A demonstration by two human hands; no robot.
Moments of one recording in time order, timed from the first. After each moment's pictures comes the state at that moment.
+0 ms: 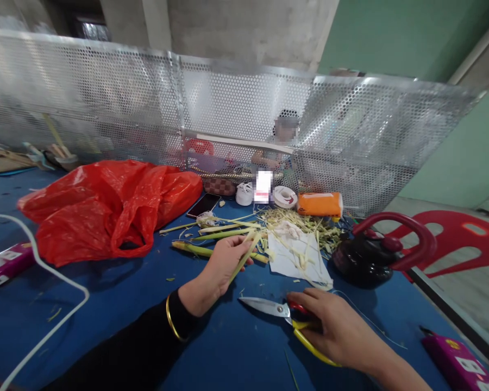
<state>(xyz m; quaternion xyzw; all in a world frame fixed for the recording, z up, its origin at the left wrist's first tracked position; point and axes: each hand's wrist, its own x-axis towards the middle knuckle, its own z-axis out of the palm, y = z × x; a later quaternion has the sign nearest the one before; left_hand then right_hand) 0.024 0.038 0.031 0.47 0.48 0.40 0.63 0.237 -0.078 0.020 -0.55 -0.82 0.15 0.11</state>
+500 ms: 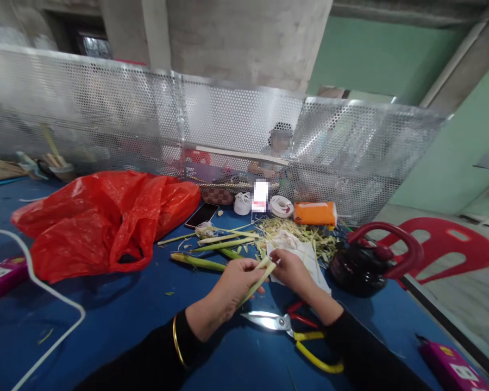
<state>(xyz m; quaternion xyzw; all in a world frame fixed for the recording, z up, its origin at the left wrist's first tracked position) 0.031 0.026 0.024 0.51 0.45 0.32 0.66 0.213 0.041 -0.007 -0.66 -0.70 0.08 0.27</state>
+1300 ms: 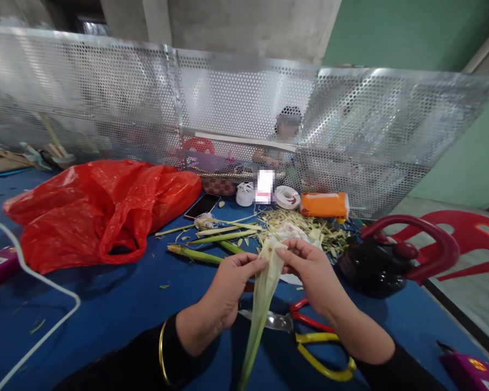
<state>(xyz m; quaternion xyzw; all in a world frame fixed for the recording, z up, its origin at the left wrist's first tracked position) 0.036 0.012 0.030 0.38 0.42 0.40 0.72 0.190 0.003 0.039 -0.52 -0.42 0.48 0.56</state>
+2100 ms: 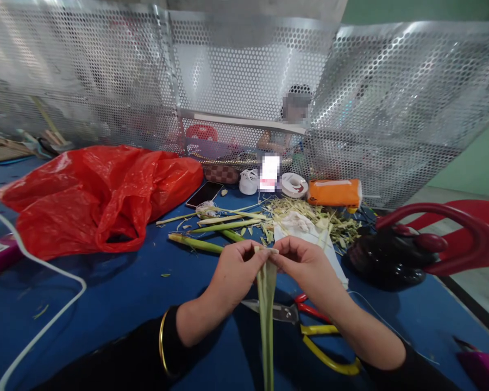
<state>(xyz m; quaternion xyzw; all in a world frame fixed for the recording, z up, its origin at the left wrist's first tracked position) 0.037 0.018 0.024 0.54 0.43 0.40 0.60 0.183 -0.001 0.030 -0.54 -0.55 0.43 0.46</state>
